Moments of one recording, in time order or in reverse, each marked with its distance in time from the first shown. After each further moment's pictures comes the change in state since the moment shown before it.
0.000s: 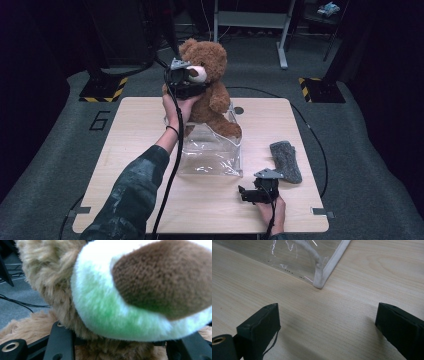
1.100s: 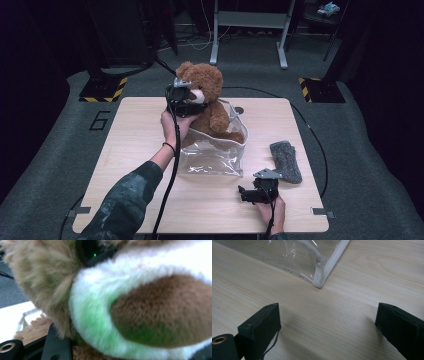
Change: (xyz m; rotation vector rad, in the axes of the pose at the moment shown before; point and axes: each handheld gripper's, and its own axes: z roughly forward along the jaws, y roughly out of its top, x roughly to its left) left arm 0.001 -0.046 -0.003 0.165 0.030 -0.008; right arm 0.002 0.000 0.001 0.006 -0.011 -0.008
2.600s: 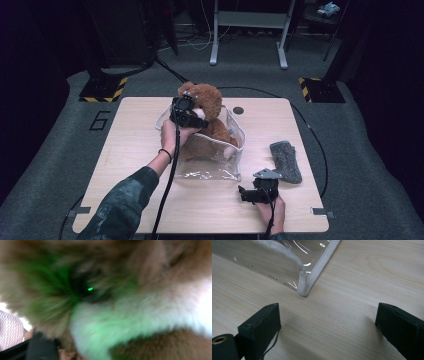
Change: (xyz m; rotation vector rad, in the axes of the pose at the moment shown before) left arm 0.006 -0.025 0.024 0.299 -0.037 0.014; right arm 0.000 0.000 0.000 0.002 -0.007 -0.001
